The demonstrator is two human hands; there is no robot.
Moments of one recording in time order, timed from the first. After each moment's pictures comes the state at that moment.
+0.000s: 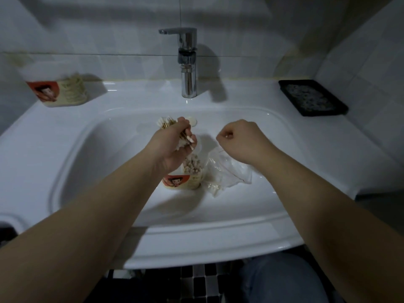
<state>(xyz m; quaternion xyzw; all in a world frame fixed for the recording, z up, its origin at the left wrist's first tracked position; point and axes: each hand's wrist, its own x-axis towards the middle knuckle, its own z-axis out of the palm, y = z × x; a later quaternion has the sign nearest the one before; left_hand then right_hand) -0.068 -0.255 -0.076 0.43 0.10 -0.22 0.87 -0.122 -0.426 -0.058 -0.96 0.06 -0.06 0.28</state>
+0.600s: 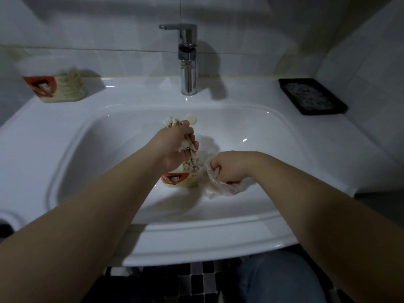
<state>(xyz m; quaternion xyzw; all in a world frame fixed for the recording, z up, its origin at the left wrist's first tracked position) -0.074 -0.255 -0.076 0.49 0.11 -0.25 0.83 -0.117 -0.425 -0.096 -0.94 -0.01 0.29 0.19</state>
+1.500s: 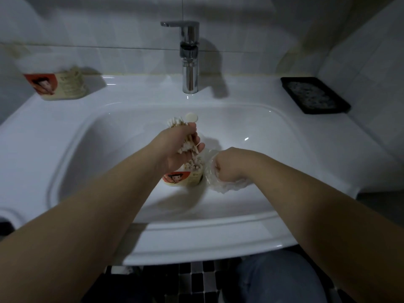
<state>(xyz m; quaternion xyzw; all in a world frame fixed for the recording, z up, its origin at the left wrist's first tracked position) -0.072 -0.254 -0.083 0.52 0.09 -0.26 0.80 -0.113 -0.413 -0.100 -0.96 0.01 0.27 0.06</state>
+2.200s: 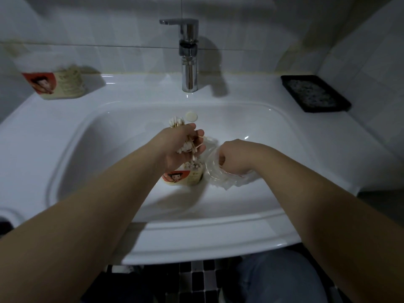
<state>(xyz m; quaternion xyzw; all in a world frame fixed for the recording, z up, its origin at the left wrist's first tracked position) -0.075 -0.254 -0.079 0.52 0.08 -0.29 0.80 -0.111 -0.427 -0.087 -0.97 0.01 0.23 0.09</state>
